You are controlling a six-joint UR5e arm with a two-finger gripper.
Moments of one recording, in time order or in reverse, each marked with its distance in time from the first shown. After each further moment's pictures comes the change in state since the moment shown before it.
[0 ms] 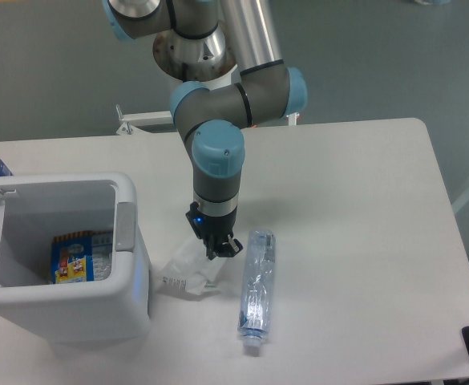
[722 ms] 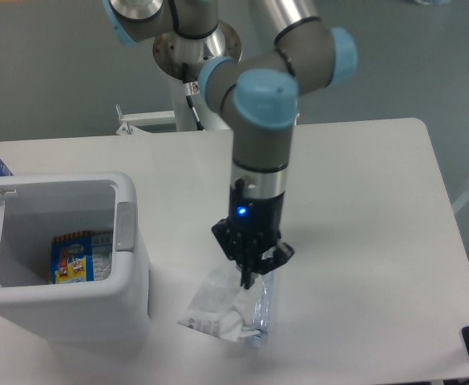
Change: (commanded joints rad) arm 0.140 0.015 0.339 -0.002 -0.296 -0.307
